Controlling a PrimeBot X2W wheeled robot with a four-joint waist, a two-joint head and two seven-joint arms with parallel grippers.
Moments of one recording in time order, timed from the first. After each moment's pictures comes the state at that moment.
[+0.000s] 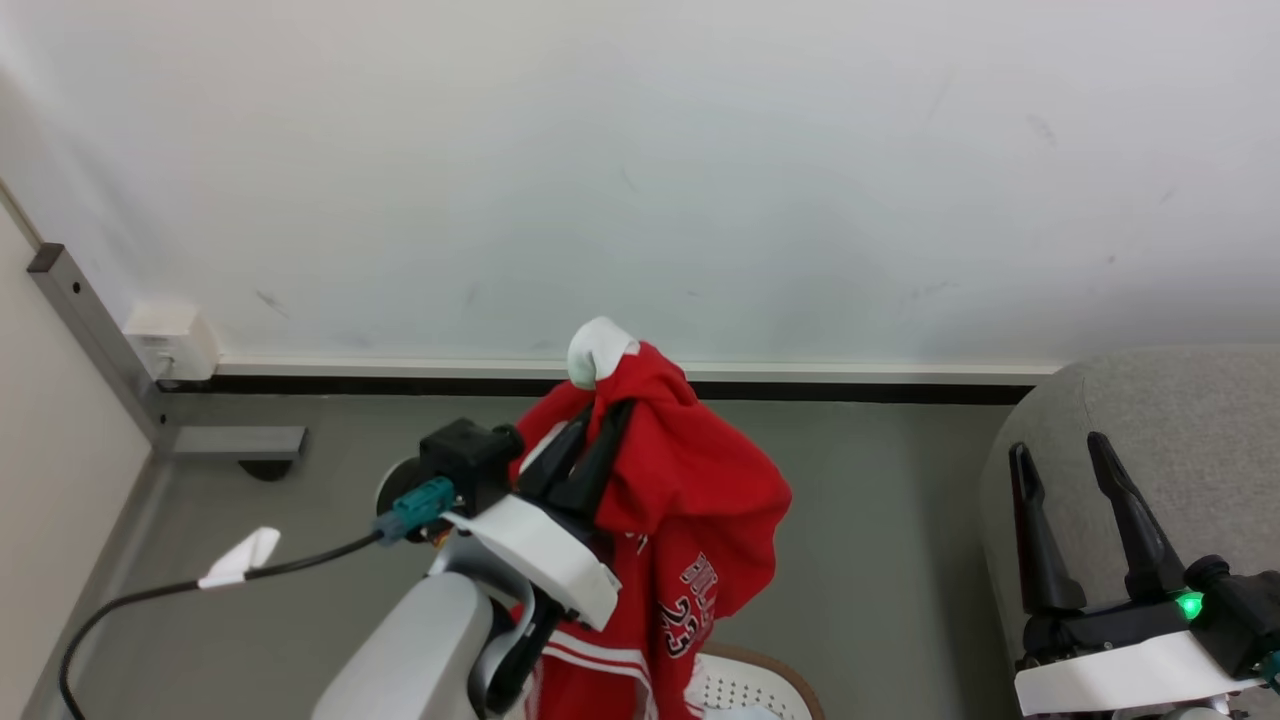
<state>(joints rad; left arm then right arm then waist) -0.51 0.12 -0.53 0.43 -0.44 -0.12 -0.24 -0.14 -0.11 0.11 0.11 0.35 0.13 -0.26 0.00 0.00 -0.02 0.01</state>
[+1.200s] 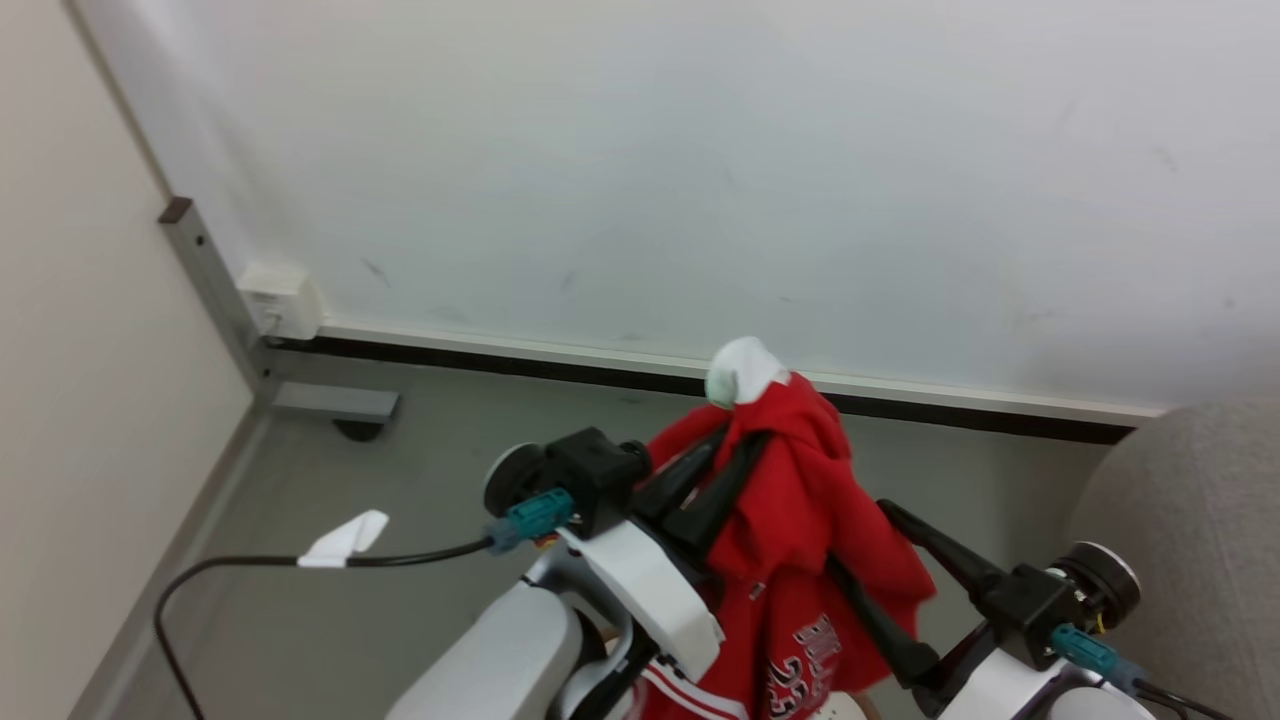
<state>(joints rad) -0.53 0.11 -0.67 0.23 -0.44 -0.11 -0.13 -0.37 -0.35 0.70 0.33 0.43 0.13 -0.26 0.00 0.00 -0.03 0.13</state>
